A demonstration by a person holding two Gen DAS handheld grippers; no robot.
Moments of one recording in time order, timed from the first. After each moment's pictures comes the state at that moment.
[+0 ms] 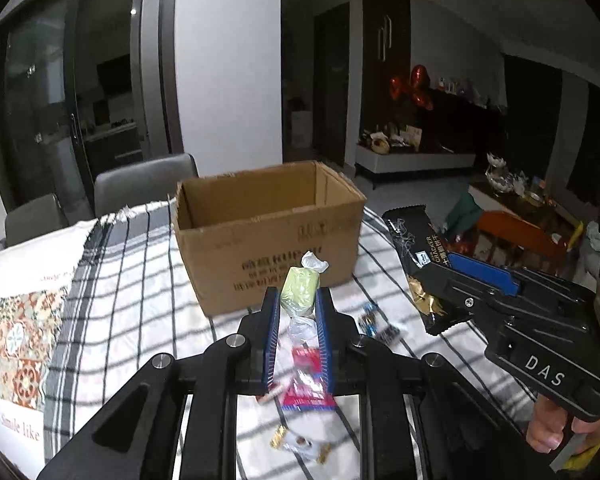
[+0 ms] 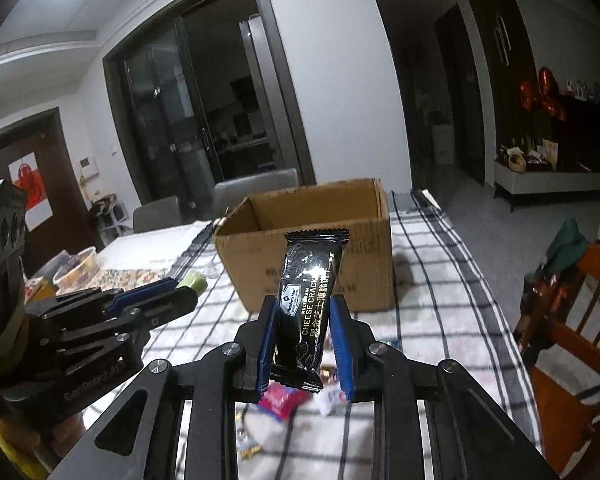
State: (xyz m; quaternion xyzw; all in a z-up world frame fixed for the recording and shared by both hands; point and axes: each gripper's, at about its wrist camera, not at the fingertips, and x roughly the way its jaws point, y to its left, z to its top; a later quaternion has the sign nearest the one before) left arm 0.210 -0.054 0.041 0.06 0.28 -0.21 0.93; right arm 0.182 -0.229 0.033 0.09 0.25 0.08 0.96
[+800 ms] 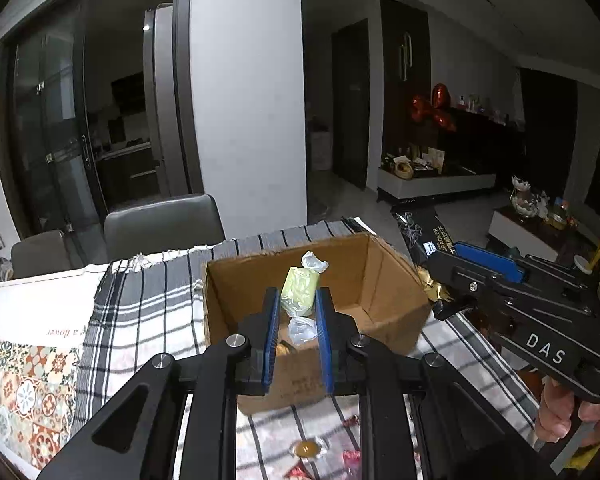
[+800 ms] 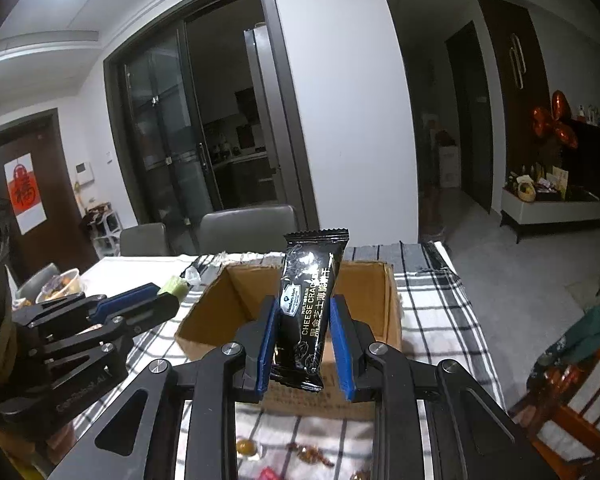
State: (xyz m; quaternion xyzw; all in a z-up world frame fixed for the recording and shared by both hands) left arm 0.325 -0.056 0.077 0.06 0.25 -0.18 0.95; right arm 0.315 -0.237 0.071 0.06 0.23 0.08 0.97
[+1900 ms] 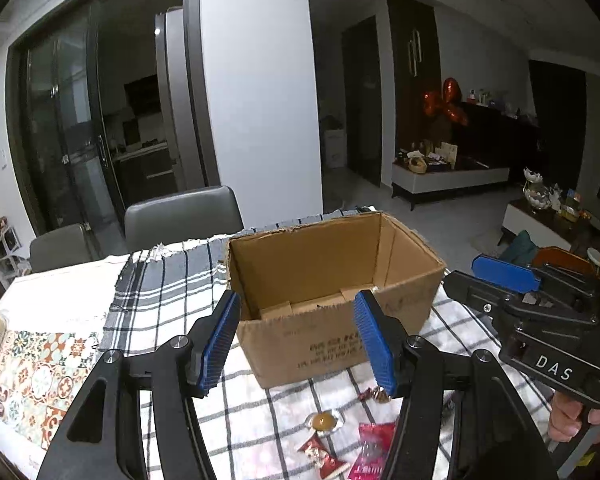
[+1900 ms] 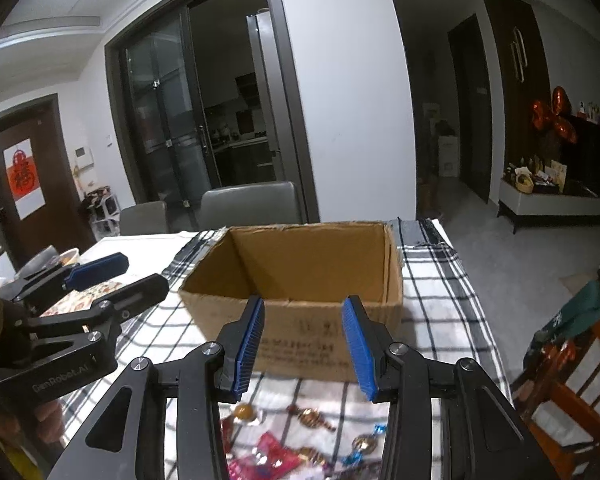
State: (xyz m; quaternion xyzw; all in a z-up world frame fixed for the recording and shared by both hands) left arm 0.278 -0.040 0.063 0.08 0.24 -0.15 0.95; right arm 0.276 -0.230 0.048 0.06 0.25 0.09 0.96
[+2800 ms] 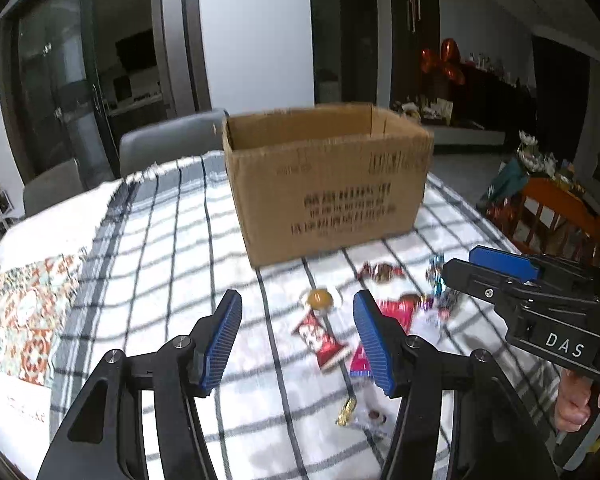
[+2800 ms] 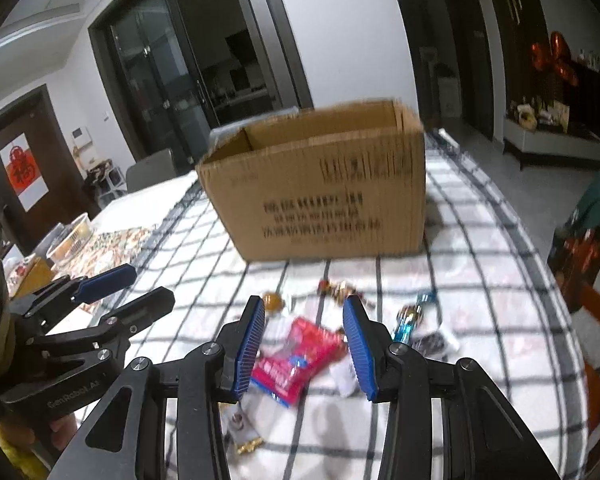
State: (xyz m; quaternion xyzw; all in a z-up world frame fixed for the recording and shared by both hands) left arm 0.232 -0.015 -0.029 0.08 0.34 -0.16 0.92; right arm 0.223 -0.207 -0.040 0.09 0.34 0.09 0.93
